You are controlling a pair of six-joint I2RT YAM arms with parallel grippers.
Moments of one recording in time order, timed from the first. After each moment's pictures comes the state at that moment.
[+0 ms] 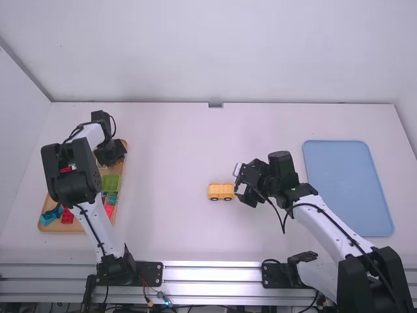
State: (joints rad) left arm 0.32 2.13 1.46 -0.76 -0.08 -0.33; right arm 0.31 1.24 0.60 -0.24 -0.46 -0.86
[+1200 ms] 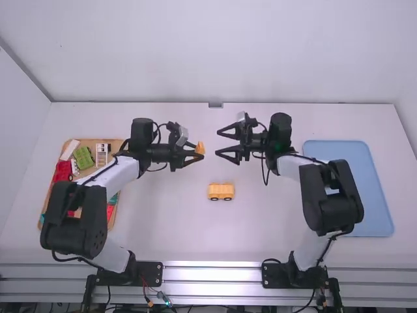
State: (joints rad) left arm -0.10 1.62 0.88 0.11 1.18 0.39; right arm 0.21 1.88 0.93 0.78 -1.39 0.15
